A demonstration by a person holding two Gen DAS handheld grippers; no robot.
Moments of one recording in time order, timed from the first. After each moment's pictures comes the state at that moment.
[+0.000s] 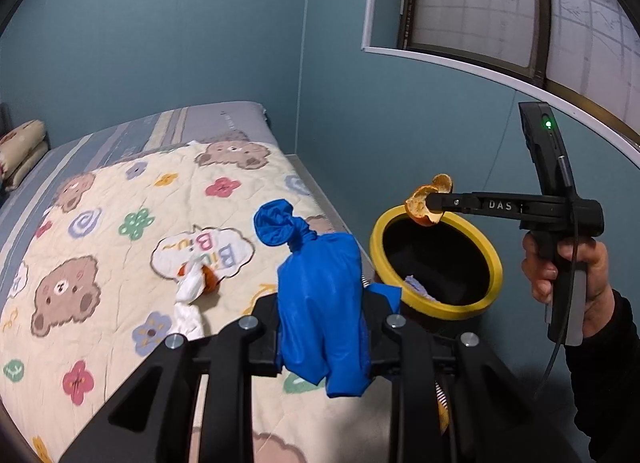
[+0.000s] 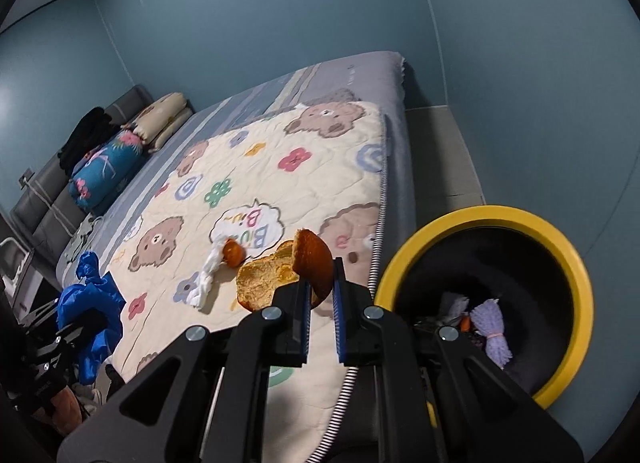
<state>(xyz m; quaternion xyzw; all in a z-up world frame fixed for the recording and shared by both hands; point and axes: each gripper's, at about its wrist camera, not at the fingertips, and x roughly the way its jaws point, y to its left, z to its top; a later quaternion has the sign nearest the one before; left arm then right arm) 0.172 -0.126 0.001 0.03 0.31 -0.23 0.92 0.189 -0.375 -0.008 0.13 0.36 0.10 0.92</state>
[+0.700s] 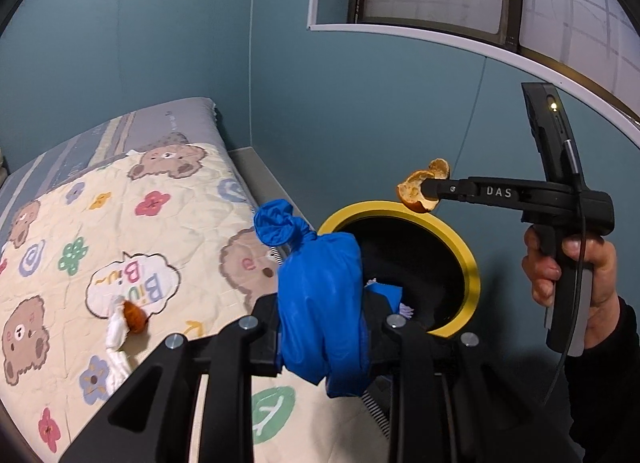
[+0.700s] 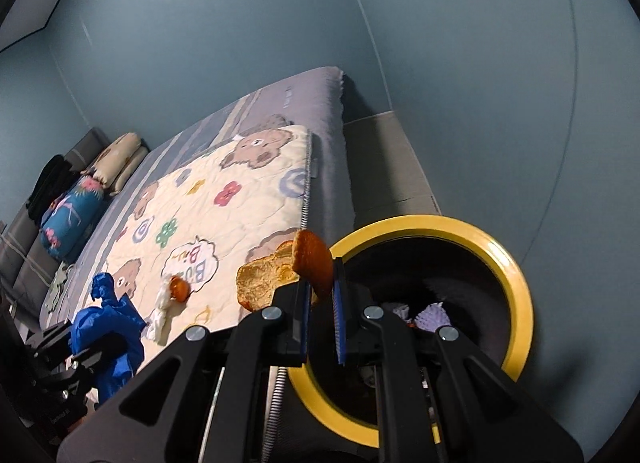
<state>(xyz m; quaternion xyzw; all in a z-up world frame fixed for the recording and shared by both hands) 0.217 -0.223 -0.013 0.06 0.33 -0.30 0.89 0.189 -0.463 -0.016 0.17 0.34 0.01 0.92</state>
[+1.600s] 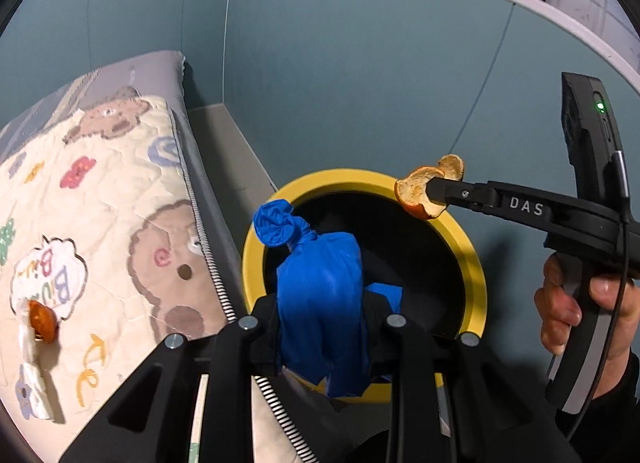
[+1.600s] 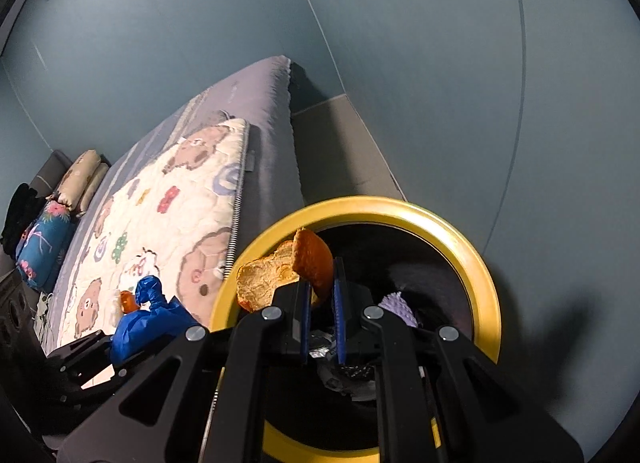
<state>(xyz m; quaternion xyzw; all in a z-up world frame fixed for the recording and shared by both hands) 0.285 -0.318 -0.088 0.04 0.41 -0.32 0.85 0.216 -0.512 -0.079 0.21 0.38 -0.05 0.90</state>
